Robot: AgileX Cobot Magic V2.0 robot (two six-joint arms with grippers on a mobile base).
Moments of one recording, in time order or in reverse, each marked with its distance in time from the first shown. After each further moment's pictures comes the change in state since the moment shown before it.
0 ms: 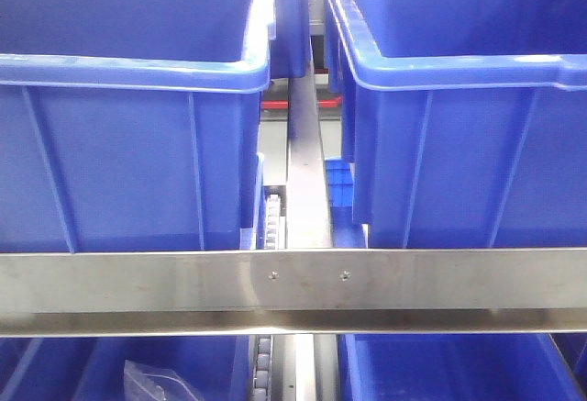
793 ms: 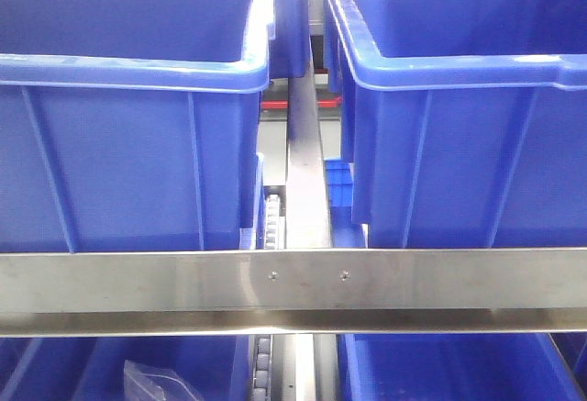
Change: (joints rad) left arm 0.000 0.000 0.000 0.000 0.000 0.000; right arm 0.000 0.000 0.000 0.000 -0.010 0.000
